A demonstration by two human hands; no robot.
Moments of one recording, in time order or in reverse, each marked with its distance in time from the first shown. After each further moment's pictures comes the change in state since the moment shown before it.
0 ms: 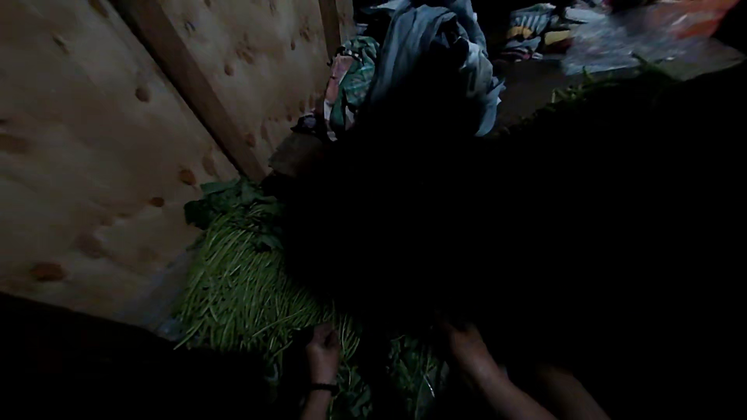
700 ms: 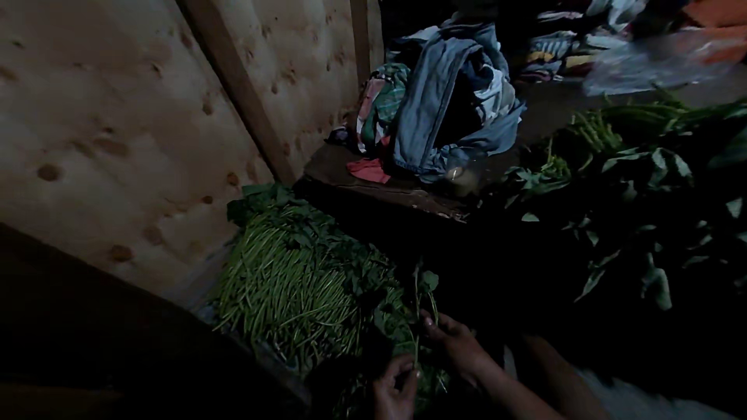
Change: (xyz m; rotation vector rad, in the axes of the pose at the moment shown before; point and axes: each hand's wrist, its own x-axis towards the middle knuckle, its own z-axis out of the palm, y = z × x) left_hand -0.118 0.076 -0.020 -0.522 -0.166 0.228; right_hand -0.012 0.002 0.024 0.040 -0.310 0.102
